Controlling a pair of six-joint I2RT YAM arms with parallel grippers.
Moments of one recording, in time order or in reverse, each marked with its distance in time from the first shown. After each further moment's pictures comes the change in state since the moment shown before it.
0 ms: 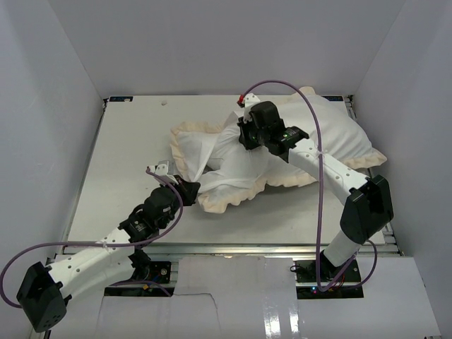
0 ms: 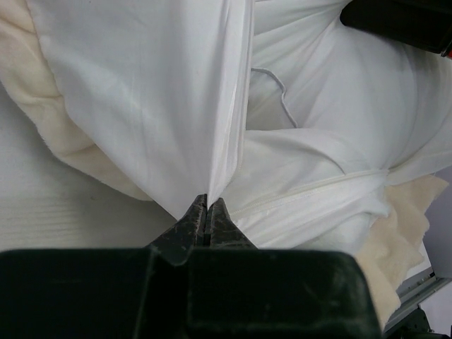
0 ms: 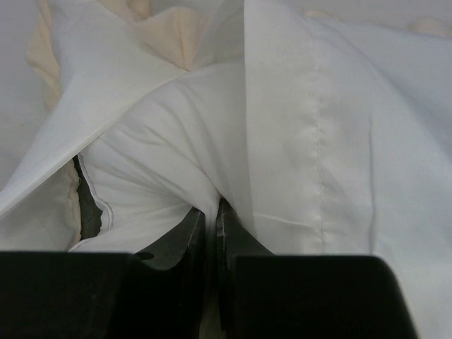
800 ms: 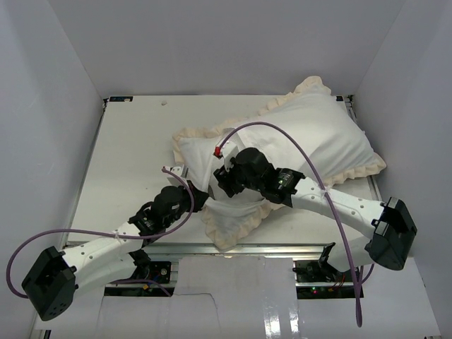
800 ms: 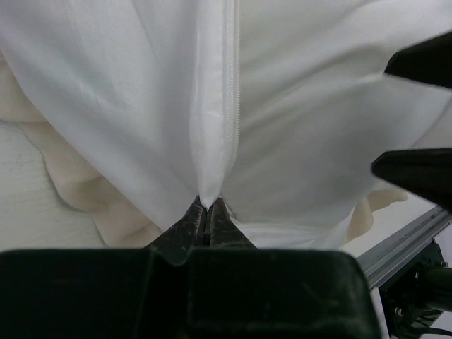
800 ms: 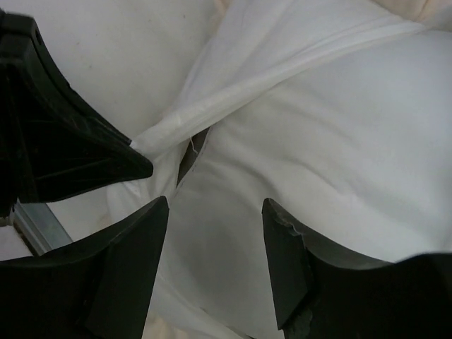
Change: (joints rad) left arm 0.000 0.159 -0.022 0.057 0.186 0.018; right arm 0.341 -0.242 -0.313 0.113 0.036 -0.090
